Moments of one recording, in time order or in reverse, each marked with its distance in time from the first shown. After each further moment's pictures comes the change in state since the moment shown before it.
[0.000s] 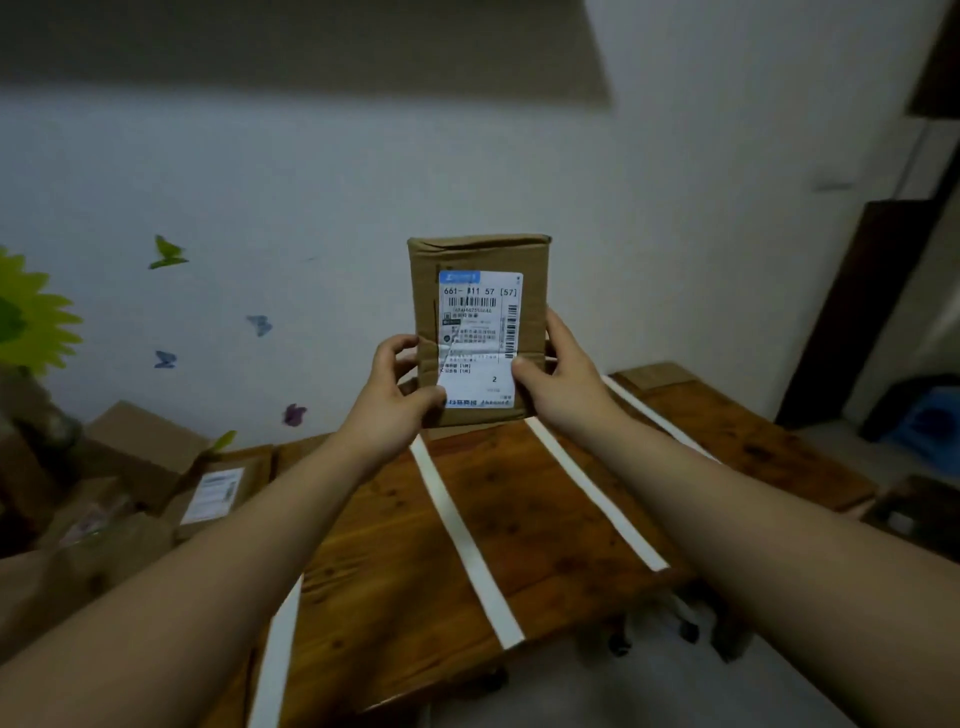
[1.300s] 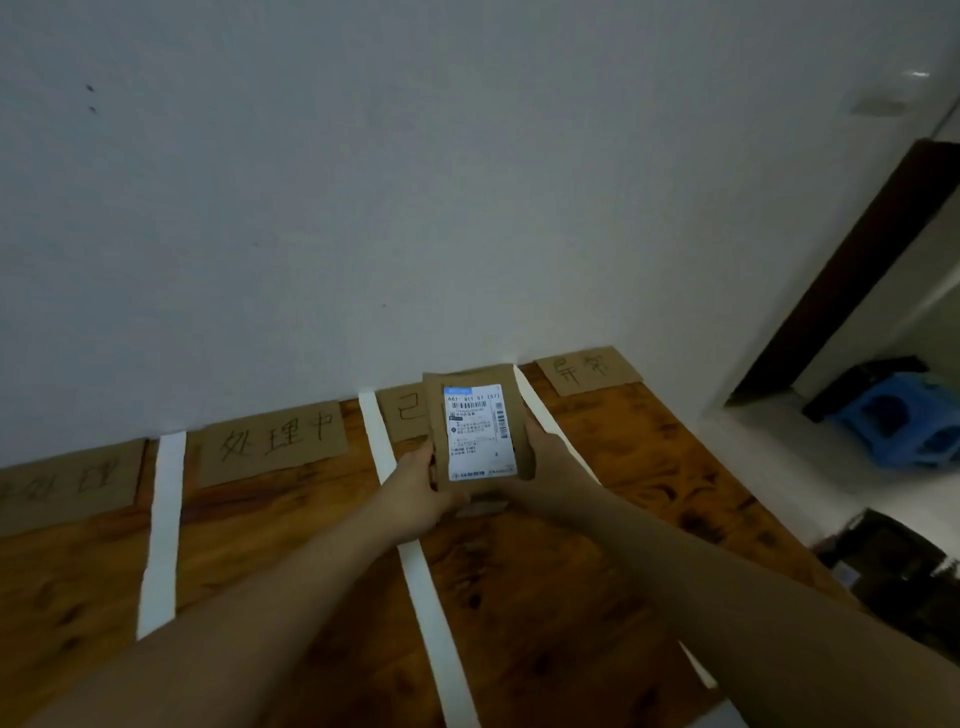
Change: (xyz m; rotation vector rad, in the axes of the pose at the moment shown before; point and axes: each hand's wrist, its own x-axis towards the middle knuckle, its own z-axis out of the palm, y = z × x) left_hand 0.295 -0.239 0.302 0.368 -0.358 -0.335; right_hand 0.246 0.369 -0.195 -0.432 -0.356 0.359
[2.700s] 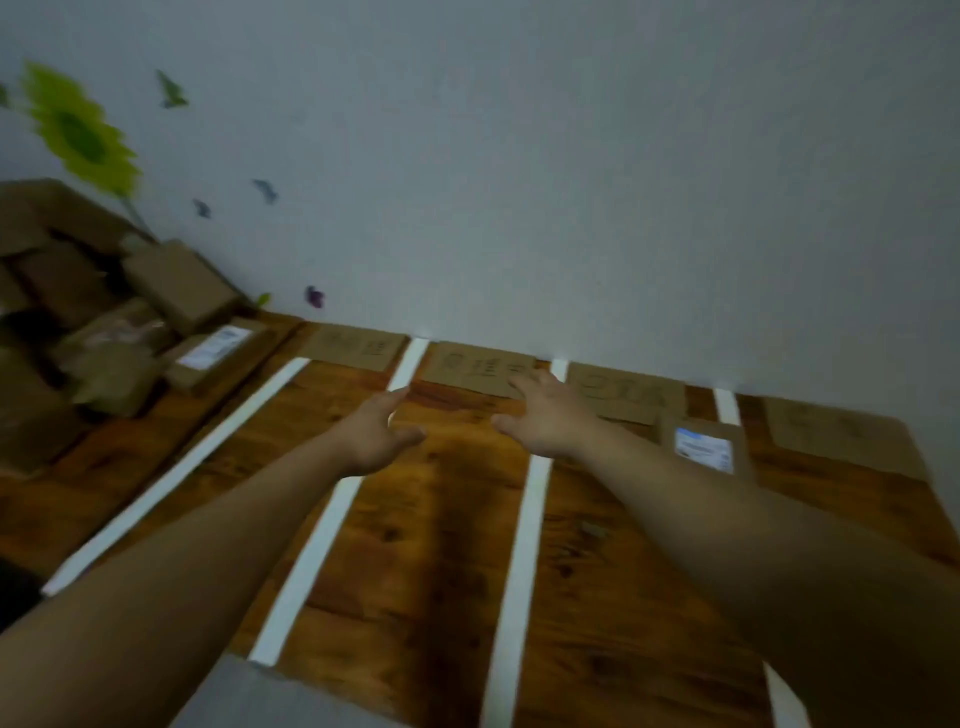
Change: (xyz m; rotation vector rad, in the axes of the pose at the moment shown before) left_hand -0.147 -0.012 -0.058 0.301 0.525 -0.554; right_hand 0.038 -0.089 0.051 -0.410 -0.457 -0.491
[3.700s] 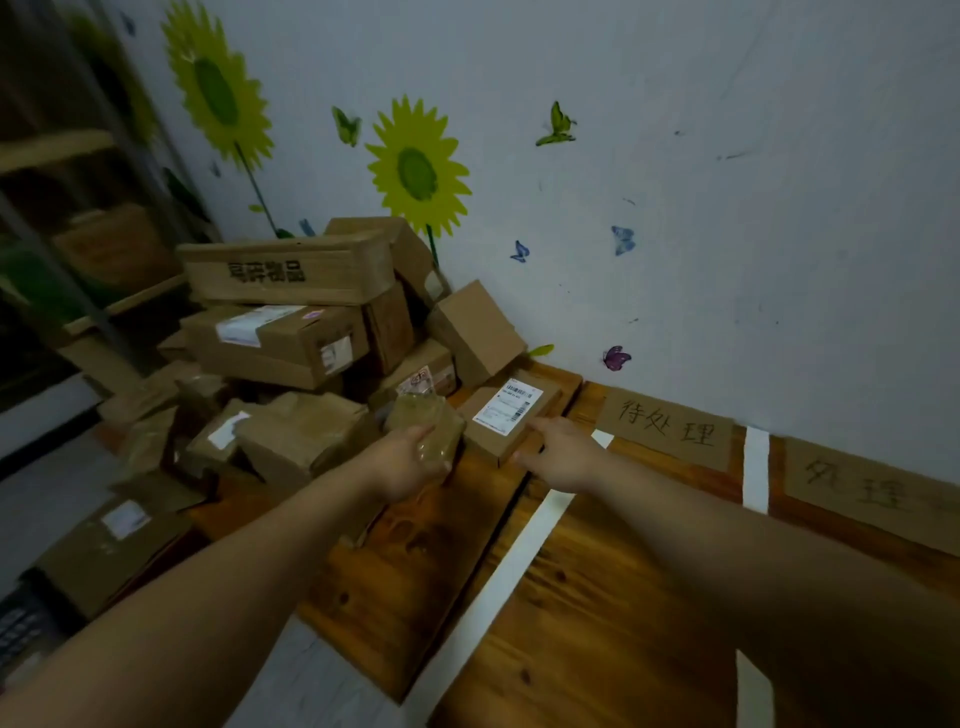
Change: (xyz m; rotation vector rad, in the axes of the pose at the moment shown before) left_hand 0.043 -0.402 -0.297 -0.036 0.058 -0.313; right_hand 0.260 -0.428 0.197 0.099 -0.197 -0.230
